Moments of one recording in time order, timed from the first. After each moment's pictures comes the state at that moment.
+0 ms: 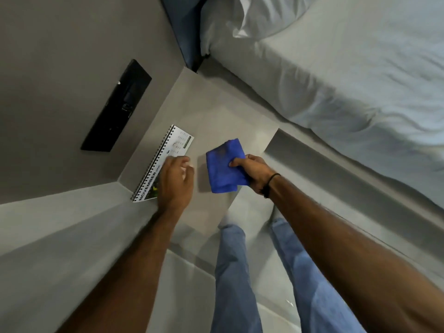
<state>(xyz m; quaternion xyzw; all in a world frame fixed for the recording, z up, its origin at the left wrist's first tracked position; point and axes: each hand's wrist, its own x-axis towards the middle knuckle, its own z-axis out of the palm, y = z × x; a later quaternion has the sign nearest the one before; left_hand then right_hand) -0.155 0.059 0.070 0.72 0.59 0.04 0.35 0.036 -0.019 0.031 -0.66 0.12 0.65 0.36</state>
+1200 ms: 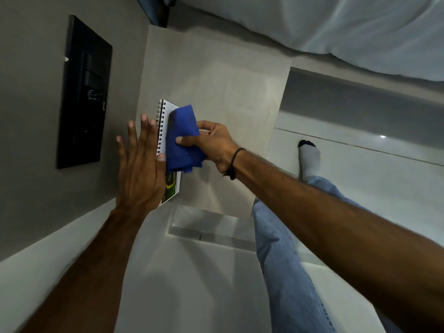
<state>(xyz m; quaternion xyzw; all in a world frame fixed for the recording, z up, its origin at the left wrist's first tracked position) -0.249 0.155 0.017 0.93 0.31 -0.11 0.17 -0.082 0.064 0.017 -0.62 0.13 0.61 0.48</state>
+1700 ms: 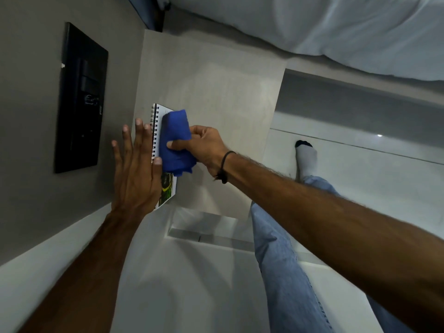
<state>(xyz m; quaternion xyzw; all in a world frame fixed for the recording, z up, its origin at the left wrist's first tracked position) -0.252 0.156 0.020 0.93 0.31 -0.12 0.18 -0.089 0.073 0.013 -0.64 0.11 0.61 0.46</state>
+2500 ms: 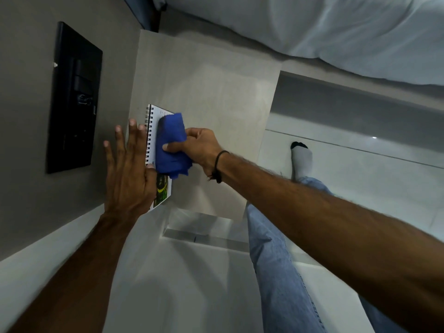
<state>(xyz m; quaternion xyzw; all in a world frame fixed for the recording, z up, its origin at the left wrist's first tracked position) -0.258 0.158 0.016 0.94 0.30 -0.11 0.13 -0.089 0.076 0.007 -0.66 0.09 0.61 0.43</state>
